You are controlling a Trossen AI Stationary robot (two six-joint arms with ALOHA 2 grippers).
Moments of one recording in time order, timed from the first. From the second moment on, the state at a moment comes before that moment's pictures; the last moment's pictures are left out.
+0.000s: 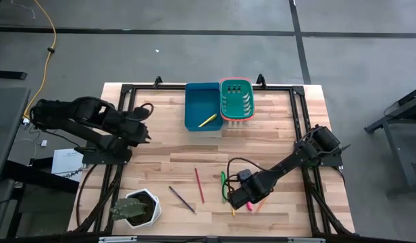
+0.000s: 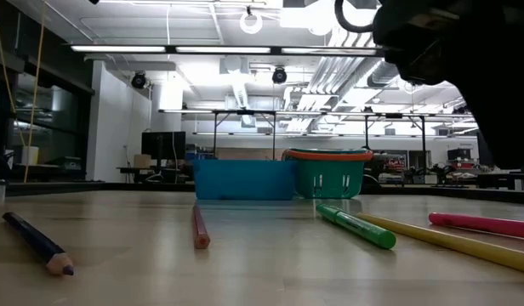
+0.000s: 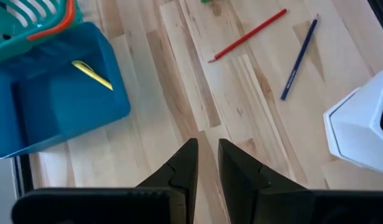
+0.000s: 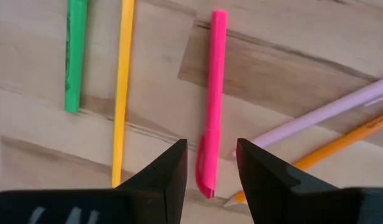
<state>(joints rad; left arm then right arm) -0.08 1.00 1.31 -1.34 -0.10 0.19 0.55 1.92 1.39 -0.96 -0.04 1.80</state>
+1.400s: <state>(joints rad) -0.08 0.98 1.31 -1.34 -0.10 0.17 0.54 1.71 1.39 -1.05 0.16 1.76</state>
